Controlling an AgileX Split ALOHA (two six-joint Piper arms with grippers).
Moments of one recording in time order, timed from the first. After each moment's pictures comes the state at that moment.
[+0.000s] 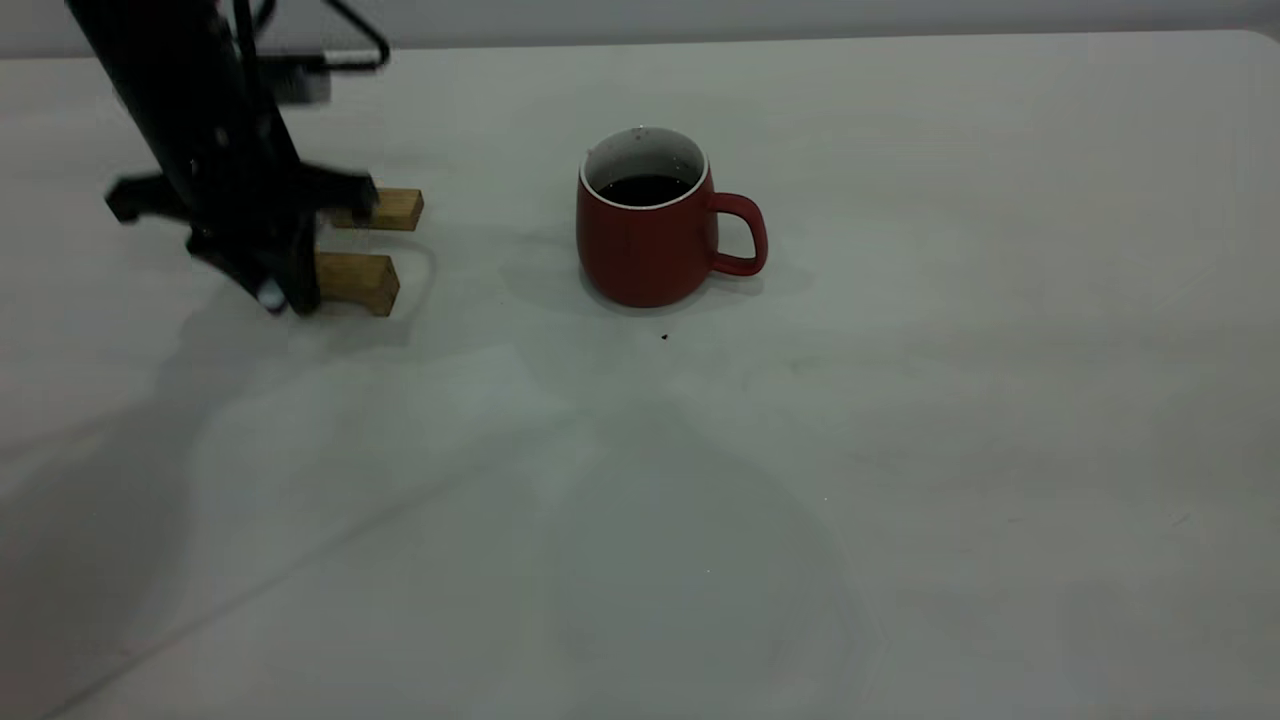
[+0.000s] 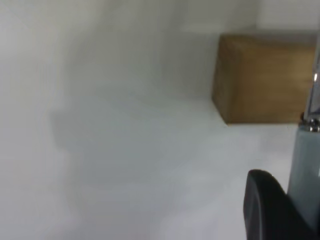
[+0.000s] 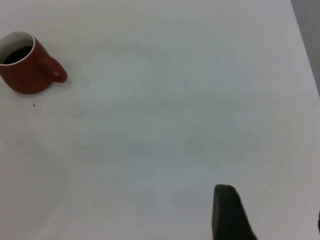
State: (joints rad) left arm -0.15 2.32 -1.41 -0.07 0.59 -0.06; right arm 0.08 0.02 -0.47 -0.03 1.13 0.09
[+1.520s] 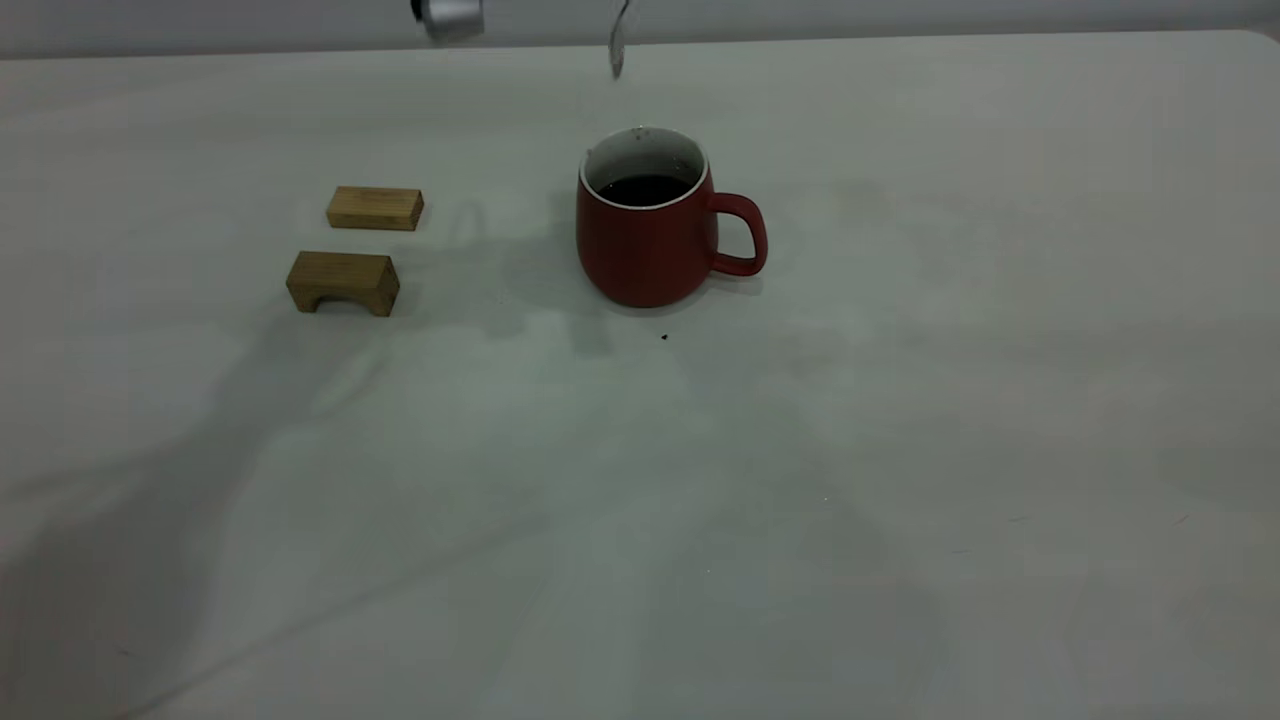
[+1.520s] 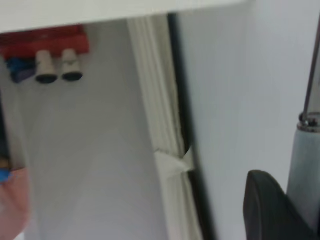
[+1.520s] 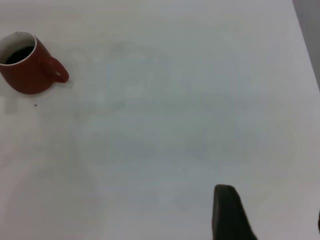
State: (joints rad) left arm -0.29 2.20 -1.46 -1.58 0.72 -0.81; right arm 0.08 0.02 -0.47 -0.02 1.13 0.09
